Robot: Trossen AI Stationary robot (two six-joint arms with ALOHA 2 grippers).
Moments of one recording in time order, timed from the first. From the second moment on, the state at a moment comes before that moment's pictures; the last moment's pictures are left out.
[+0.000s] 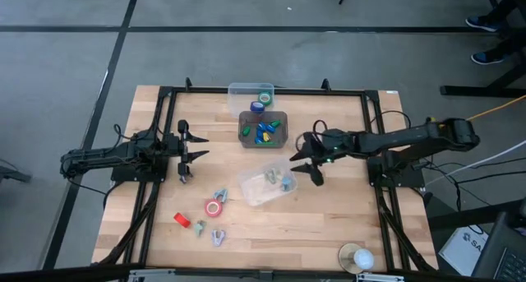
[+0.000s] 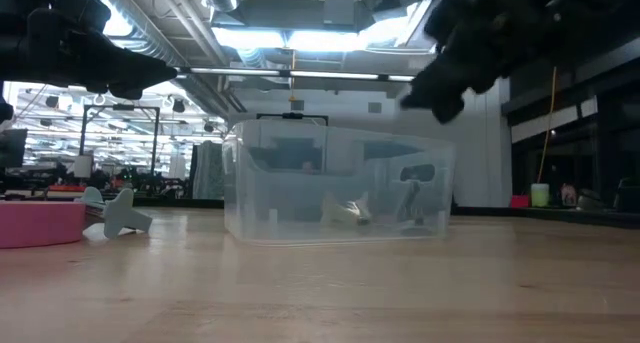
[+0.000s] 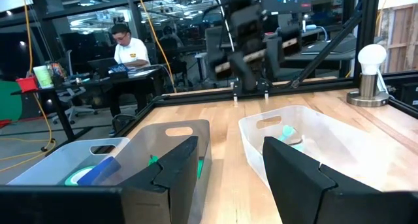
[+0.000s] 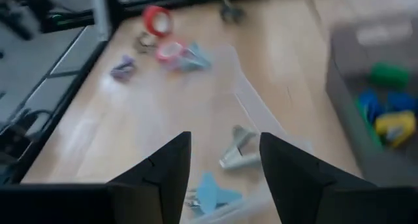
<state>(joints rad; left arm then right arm) 0.15 0.01 0.01 0.03 0.02 0.13 0.00 1.25 0.56 0.19 -0.19 0.17</state>
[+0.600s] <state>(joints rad) 0.15 0.01 0.01 0.03 0.02 0.13 0.14 0.70 0.11 0.46 -0.19 -0.01</state>
